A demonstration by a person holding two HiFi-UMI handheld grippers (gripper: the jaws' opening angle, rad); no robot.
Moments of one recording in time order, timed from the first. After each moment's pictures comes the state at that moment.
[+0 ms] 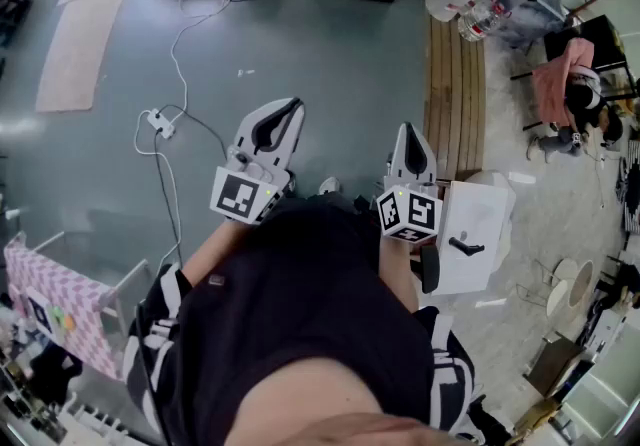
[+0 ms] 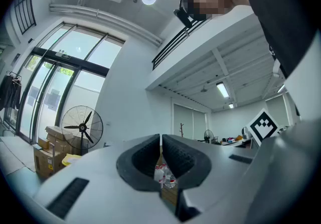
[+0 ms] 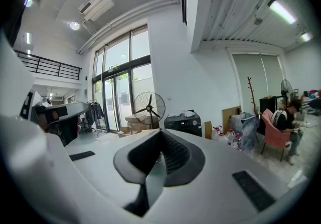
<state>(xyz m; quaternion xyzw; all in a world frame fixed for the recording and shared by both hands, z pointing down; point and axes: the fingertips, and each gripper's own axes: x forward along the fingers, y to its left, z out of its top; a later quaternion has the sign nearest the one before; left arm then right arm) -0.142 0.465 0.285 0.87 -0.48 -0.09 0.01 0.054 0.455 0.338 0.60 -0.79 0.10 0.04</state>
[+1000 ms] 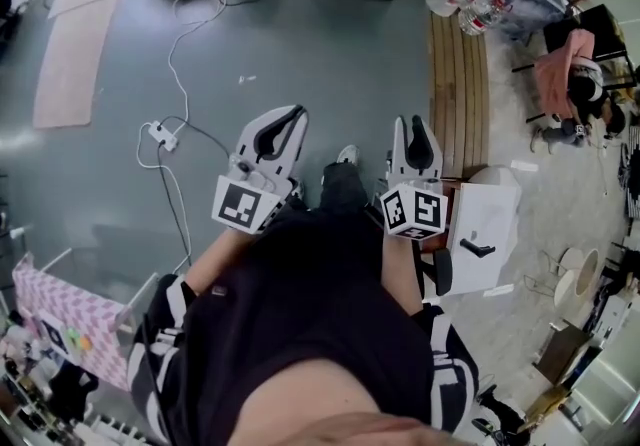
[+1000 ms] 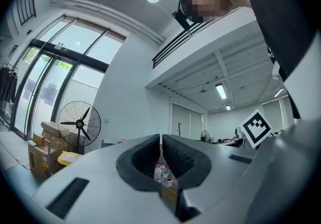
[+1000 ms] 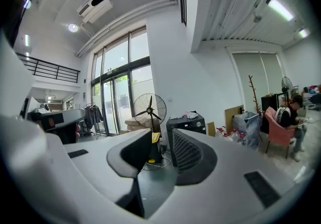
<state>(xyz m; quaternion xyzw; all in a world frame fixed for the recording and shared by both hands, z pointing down) -0.184 0.420 0.295 0.88 -0.46 -0.09 0.02 0.004 0.400 0.339 0.61 -0.79 0.10 0.02</state>
